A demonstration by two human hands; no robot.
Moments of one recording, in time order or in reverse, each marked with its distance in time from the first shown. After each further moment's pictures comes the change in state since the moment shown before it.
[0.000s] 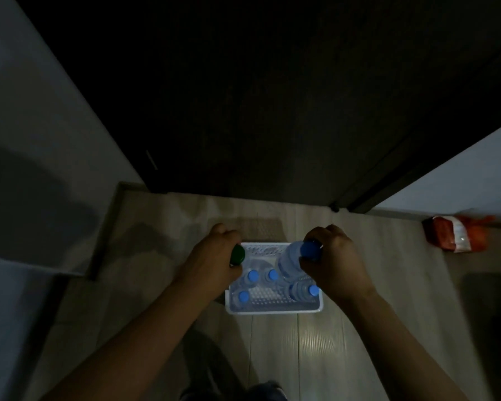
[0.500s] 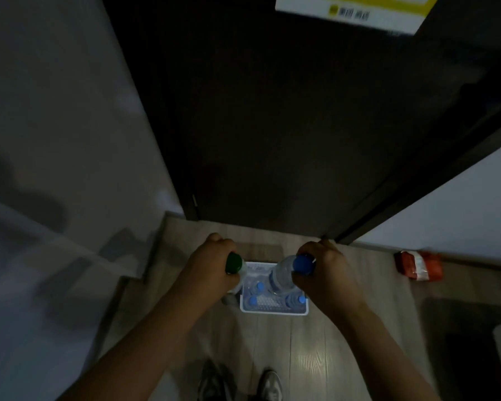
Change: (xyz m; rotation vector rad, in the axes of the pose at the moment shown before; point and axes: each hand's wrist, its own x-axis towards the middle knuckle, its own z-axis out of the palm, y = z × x) left_hand -0.153 0.125 -0.260 0.007 0.081 -0.082; right_hand -0.119 -0.183 -0.234 0.001 -0.044 -0.077
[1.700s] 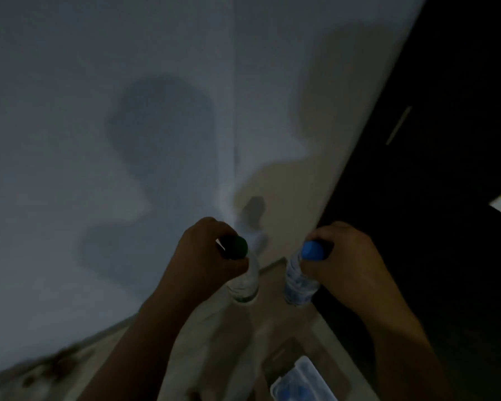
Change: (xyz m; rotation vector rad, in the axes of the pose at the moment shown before) left_hand -0.176 0.060 -0.176 -0.202 0.880 -0.687; right_hand 0.027 -0.231 -0.141 0.112 -0.286 -0.835
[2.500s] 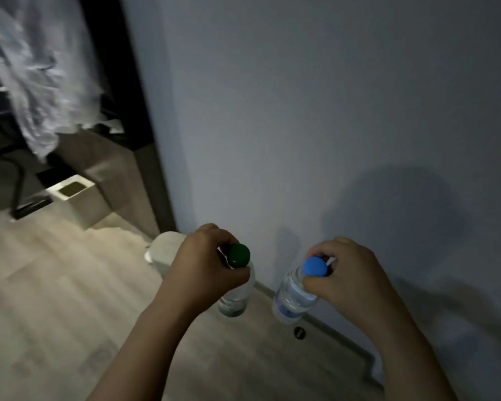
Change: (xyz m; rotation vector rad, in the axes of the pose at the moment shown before) left_hand -0.305 -0.088 -0.167 0.139 0.772 -0.757; right_hand -0.104 -0.254 0.162 0.027 -0.648 -0.903
